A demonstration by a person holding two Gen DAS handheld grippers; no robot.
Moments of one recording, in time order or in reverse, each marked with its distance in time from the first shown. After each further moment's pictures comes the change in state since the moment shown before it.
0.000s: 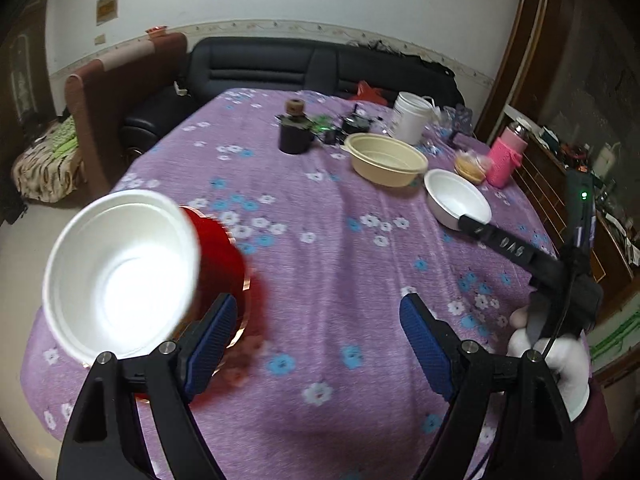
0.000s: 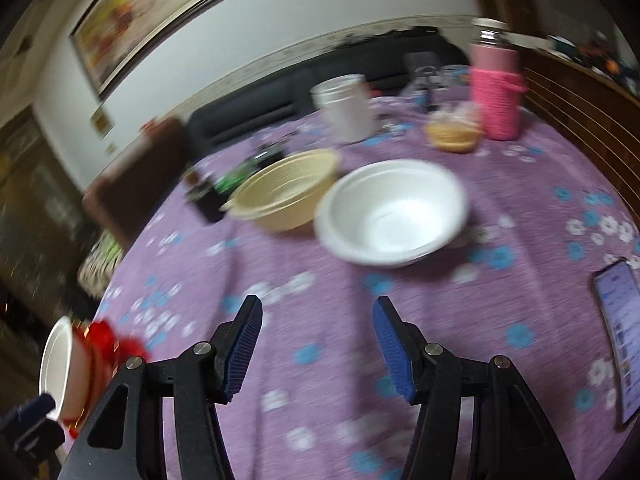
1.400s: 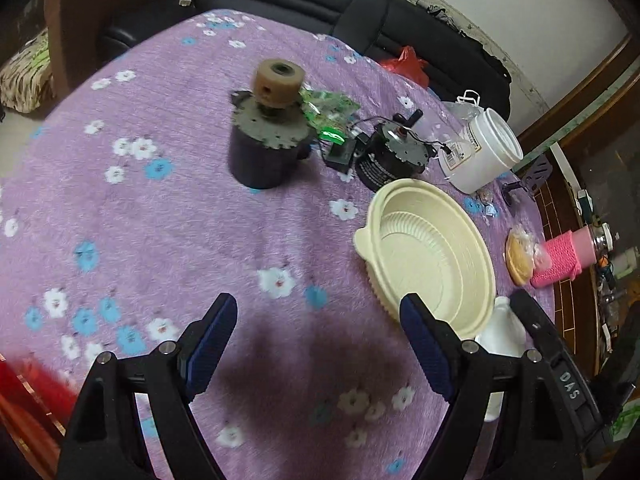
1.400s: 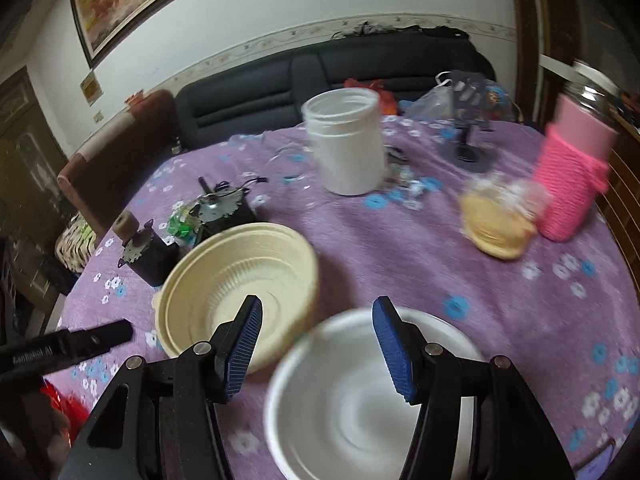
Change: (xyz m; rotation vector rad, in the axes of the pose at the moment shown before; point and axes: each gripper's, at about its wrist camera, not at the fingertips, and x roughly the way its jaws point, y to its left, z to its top) left arm 0.229 0.005 0.166 -0.287 0.253 -0.085; right arm 0.124 0.010 0.126 -0.153 0.095 -0.052
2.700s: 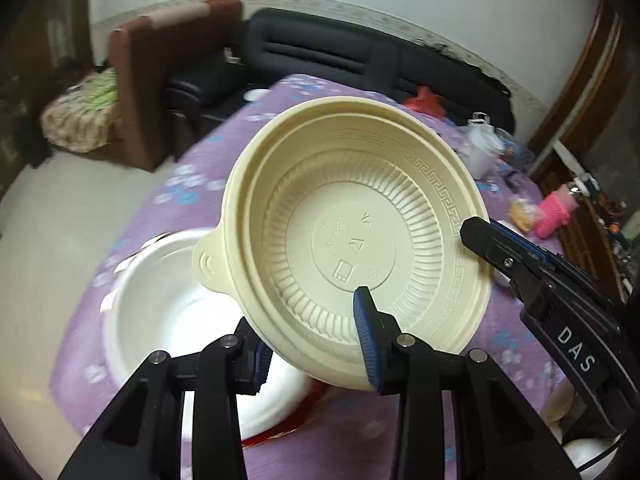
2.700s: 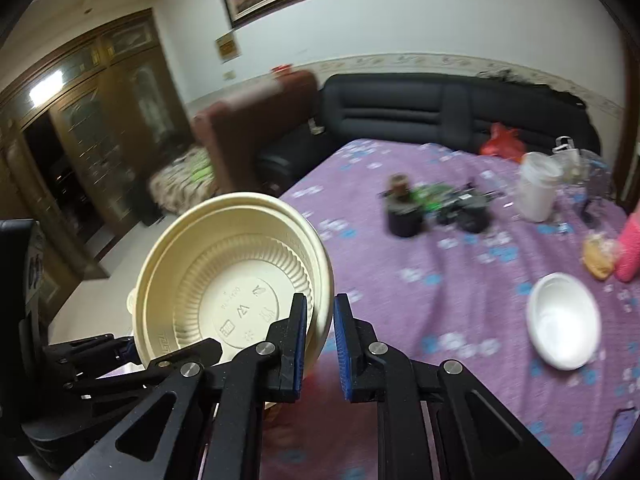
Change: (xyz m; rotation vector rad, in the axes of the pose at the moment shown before) left arm -0.214 0.104 -0.142 0.075 -0.202 0.174; right arm -0.148 0.229 -0.103 -0.315 -0.018 0.314
